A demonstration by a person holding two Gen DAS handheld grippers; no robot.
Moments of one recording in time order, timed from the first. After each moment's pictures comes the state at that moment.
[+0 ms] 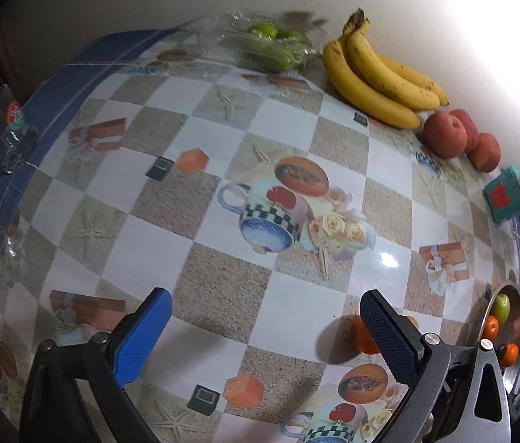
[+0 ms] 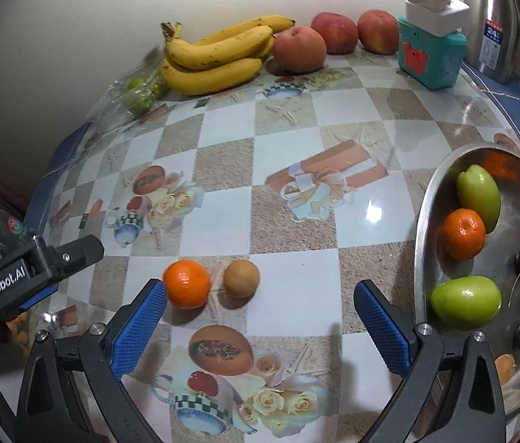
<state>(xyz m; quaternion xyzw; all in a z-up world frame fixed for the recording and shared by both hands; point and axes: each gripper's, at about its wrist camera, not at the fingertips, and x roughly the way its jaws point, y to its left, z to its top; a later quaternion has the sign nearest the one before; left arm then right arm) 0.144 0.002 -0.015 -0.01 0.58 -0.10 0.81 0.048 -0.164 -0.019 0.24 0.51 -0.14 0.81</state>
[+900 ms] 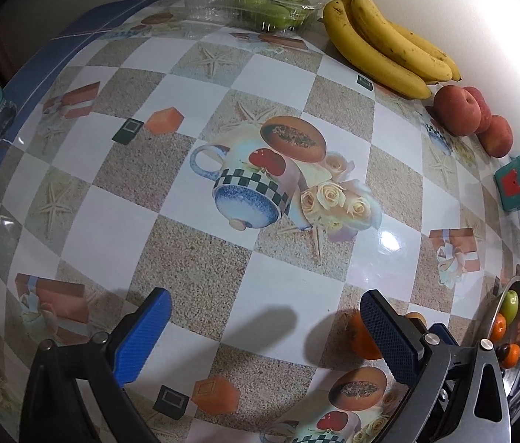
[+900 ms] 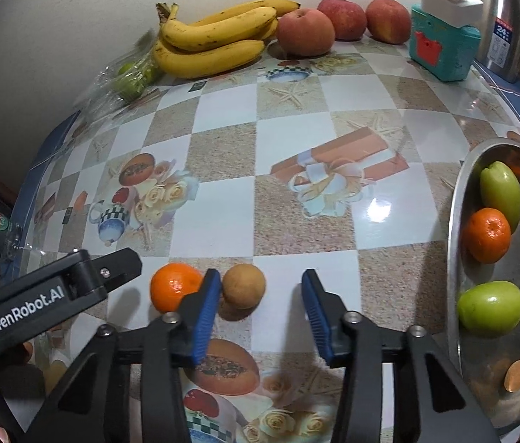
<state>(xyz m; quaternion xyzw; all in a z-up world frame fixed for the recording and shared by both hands) 0.148 -0.018 -0.048 -0.01 0.62 -0.10 0.78 0.066 -0.156 -0.038 0.23 0.53 -0.14 0.81</state>
